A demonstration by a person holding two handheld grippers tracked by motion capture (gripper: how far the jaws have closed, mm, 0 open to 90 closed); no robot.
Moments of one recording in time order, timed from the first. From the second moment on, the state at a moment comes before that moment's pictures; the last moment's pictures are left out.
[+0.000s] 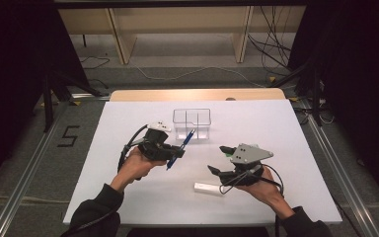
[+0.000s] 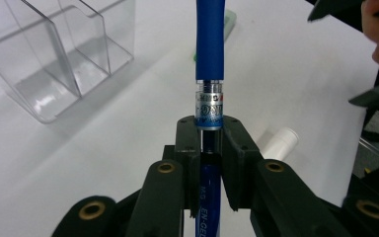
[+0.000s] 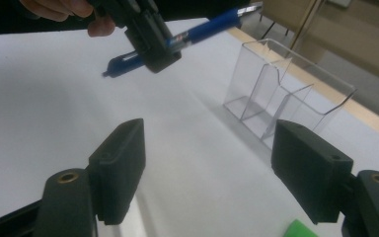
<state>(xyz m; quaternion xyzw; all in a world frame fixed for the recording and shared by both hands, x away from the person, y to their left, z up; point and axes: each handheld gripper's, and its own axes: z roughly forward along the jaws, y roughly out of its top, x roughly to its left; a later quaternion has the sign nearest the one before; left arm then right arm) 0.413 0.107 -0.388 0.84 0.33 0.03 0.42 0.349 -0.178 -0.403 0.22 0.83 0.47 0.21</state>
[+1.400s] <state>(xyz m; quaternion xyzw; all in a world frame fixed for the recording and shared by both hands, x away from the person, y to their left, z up) 0.473 0.121 -0.365 0.73 0.42 0.16 0.51 0.341 -0.196 -0.417 0.27 0.80 0.51 0.12</state>
